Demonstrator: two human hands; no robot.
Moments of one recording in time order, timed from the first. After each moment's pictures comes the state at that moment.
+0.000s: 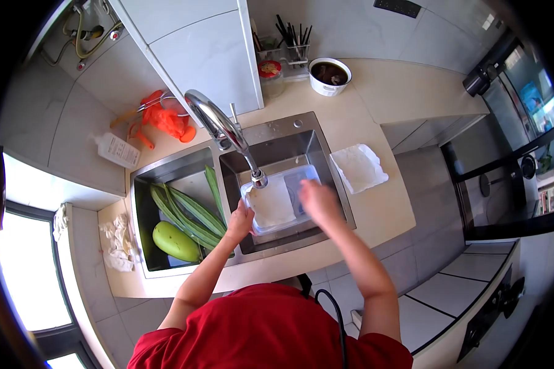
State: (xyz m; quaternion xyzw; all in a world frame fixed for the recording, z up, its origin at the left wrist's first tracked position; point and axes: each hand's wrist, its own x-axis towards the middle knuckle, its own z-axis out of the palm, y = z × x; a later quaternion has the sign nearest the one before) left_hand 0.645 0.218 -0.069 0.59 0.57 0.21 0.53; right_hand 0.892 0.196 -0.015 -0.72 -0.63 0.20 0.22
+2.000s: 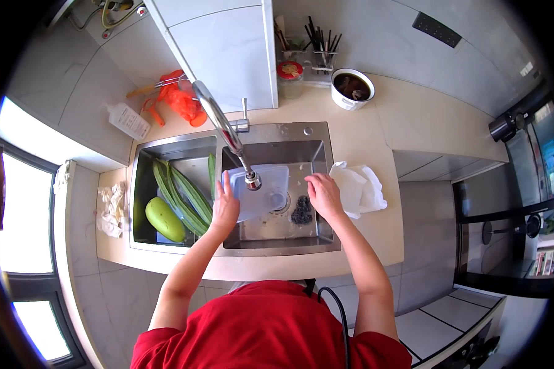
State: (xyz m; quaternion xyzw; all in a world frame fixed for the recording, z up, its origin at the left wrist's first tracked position) left_hand 0.667 0.233 -0.052 0.68 0.71 0.11 0.17; right_hand 0.950 0.248 -0.030 -0.57 -0.76 0.07 0.31
